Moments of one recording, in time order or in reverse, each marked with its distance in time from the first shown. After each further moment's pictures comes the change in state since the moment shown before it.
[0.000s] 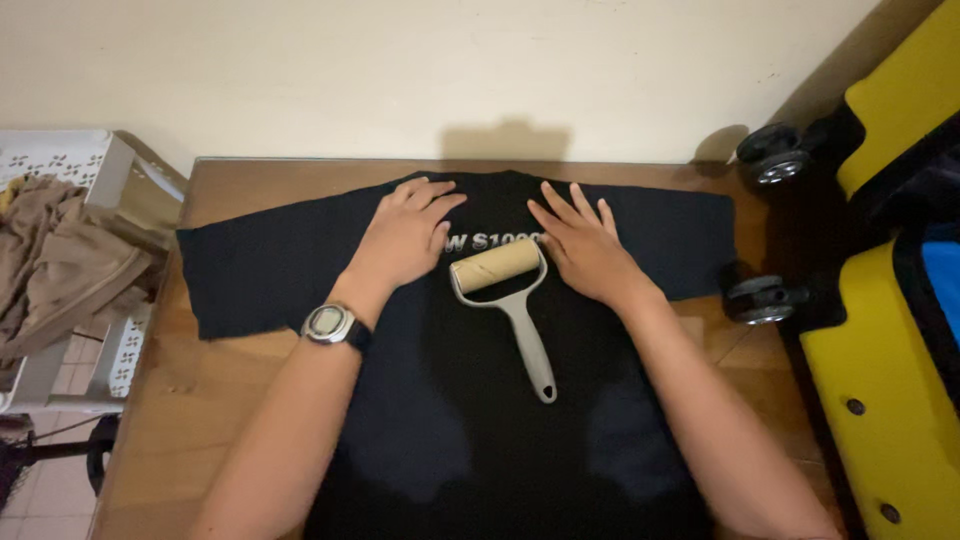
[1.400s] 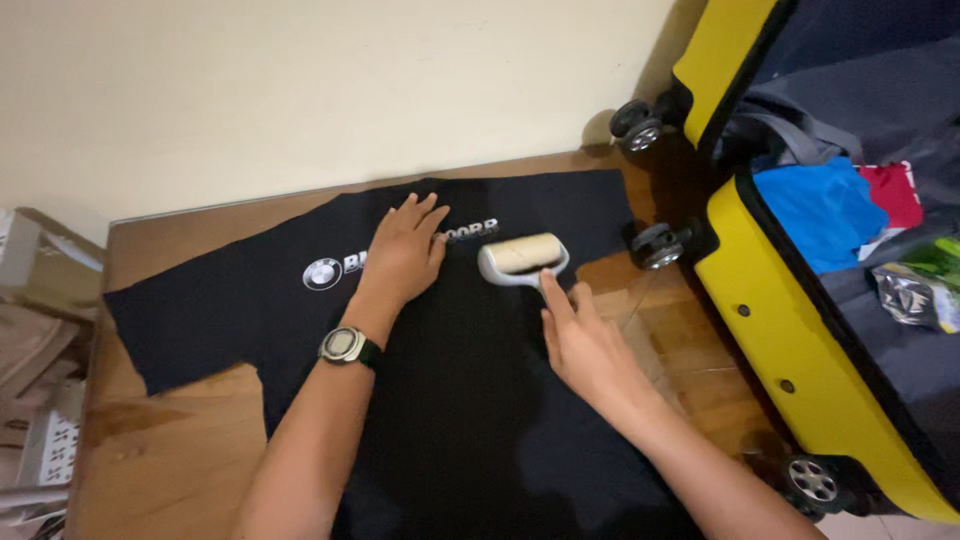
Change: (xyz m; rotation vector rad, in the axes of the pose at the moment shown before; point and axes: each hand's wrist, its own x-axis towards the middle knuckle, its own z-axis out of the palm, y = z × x) left_hand 0.019 0.058 0.047 -0.056 0.129 0.104; right_hand -0.160 -0.106 -0.047 -0.032 0.198 0.416
